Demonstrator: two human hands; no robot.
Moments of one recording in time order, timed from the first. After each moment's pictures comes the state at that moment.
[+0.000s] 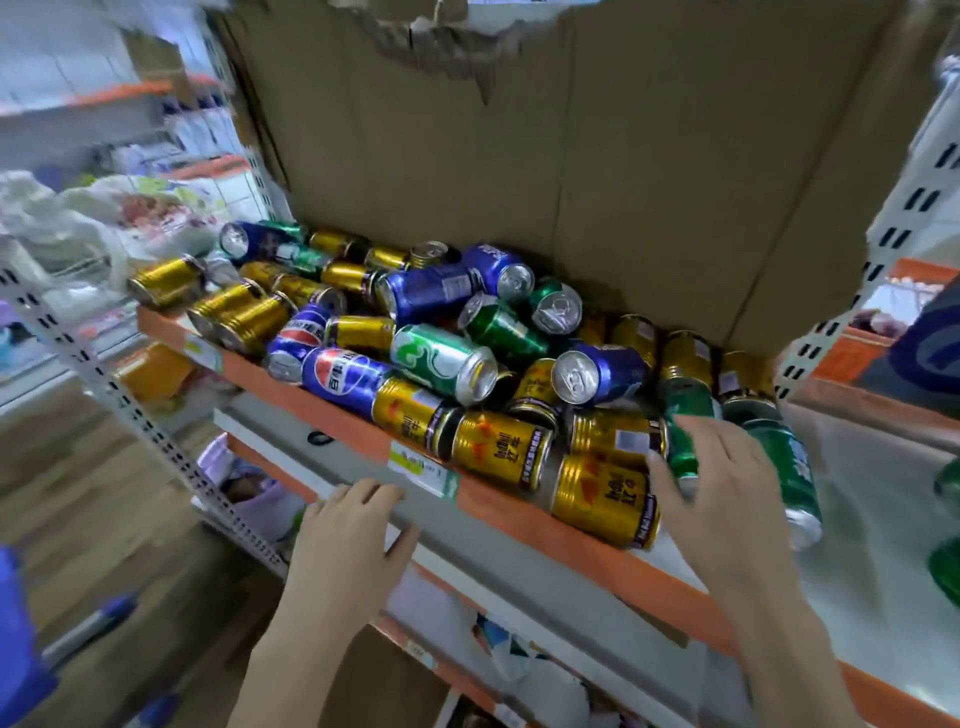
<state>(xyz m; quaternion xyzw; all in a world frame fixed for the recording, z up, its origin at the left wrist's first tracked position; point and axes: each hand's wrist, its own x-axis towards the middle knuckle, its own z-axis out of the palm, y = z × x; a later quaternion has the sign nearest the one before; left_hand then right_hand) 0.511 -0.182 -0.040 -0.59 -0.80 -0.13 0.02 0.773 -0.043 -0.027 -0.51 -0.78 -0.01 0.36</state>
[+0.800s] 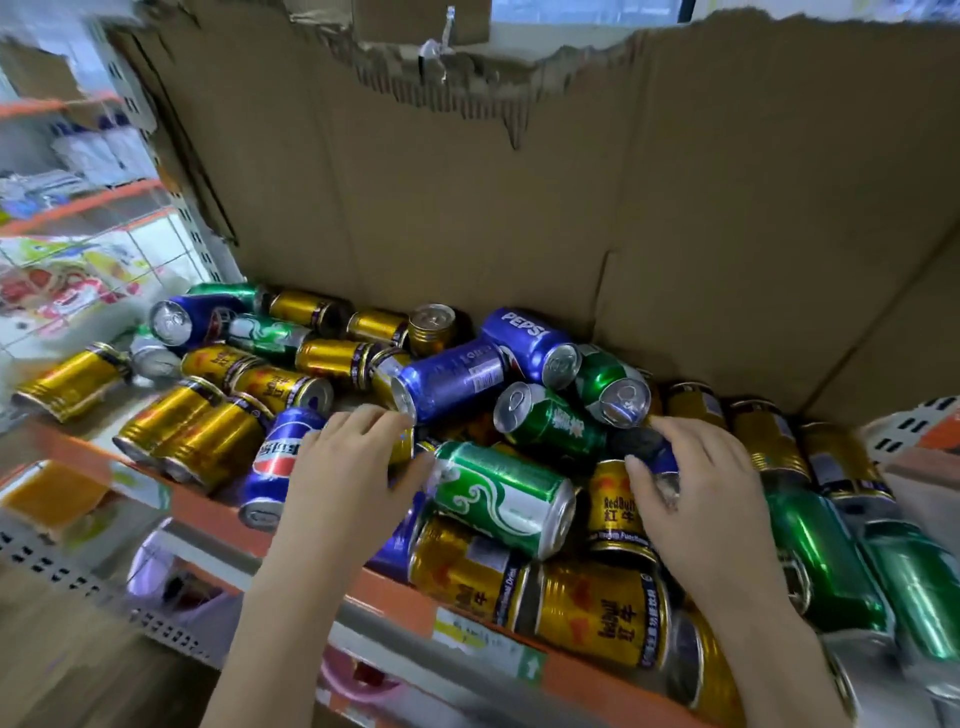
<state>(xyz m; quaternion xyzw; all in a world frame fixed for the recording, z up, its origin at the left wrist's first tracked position) 0.375 -0.025 0.015 -0.65 -0.73 -0.20 0.07 0.641 0.034 -0.010 -0.54 -0.77 -0.02 0.35</state>
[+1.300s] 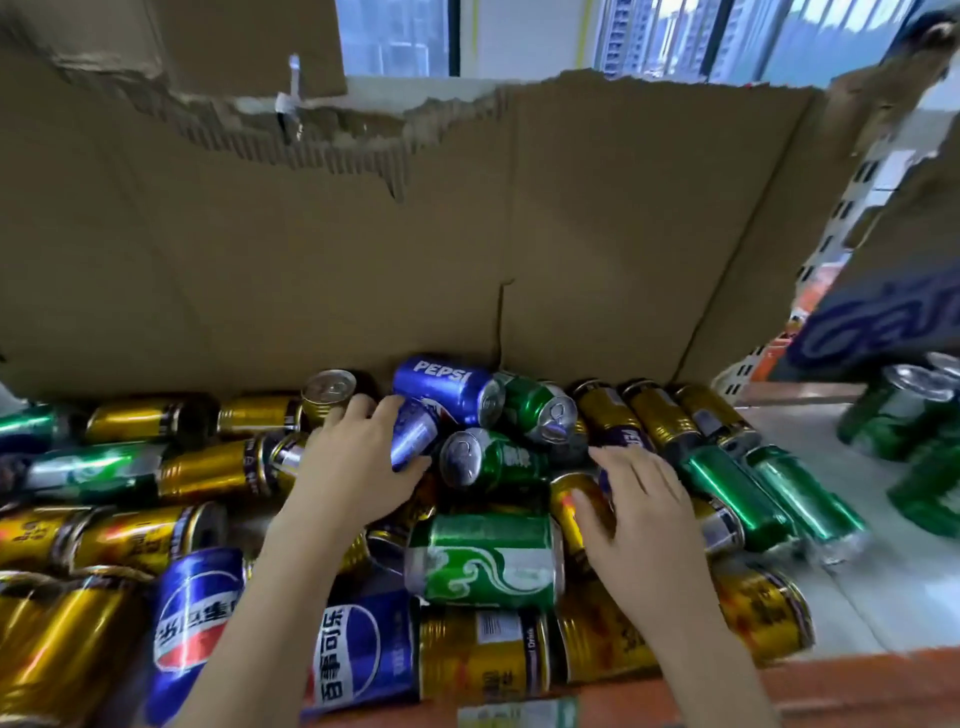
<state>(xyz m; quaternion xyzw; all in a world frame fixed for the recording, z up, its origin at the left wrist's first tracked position) 0.358 0.097 0.024 -0.77 -0.62 -0.13 -0.01 0.589 0.005 -0.014 -0.68 -0.66 -0.07 0.31</state>
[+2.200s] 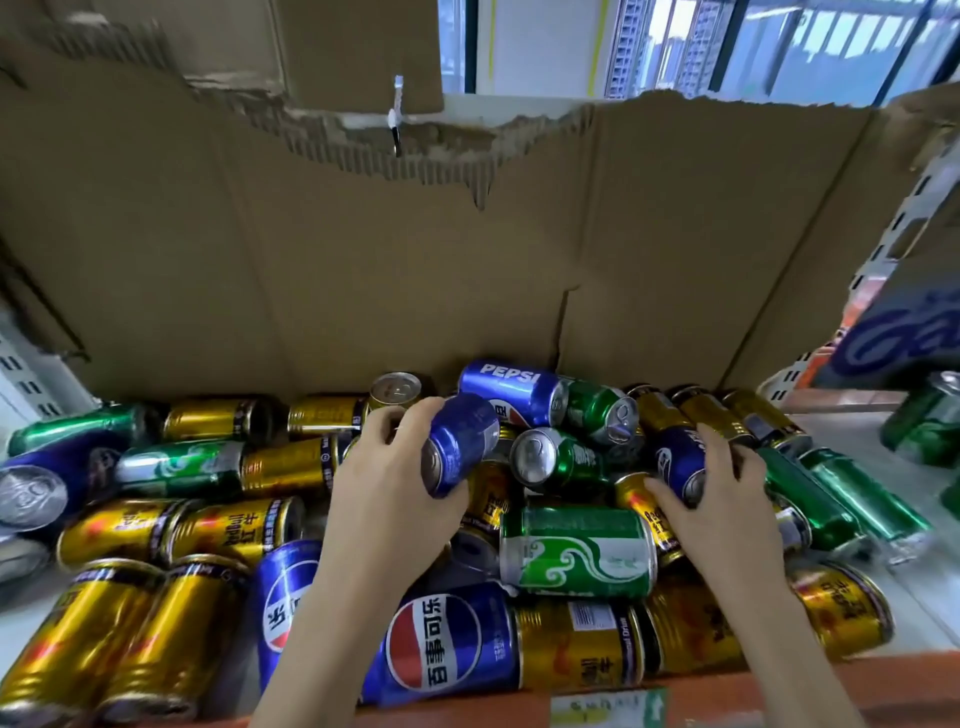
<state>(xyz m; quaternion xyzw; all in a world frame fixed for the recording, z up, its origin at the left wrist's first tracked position) 0.314 0.043 0.031 -0.75 -0.56 -0.35 -0.03 0.589 0.023 -0.023 -0.82 -0.50 -0.01 0.27</state>
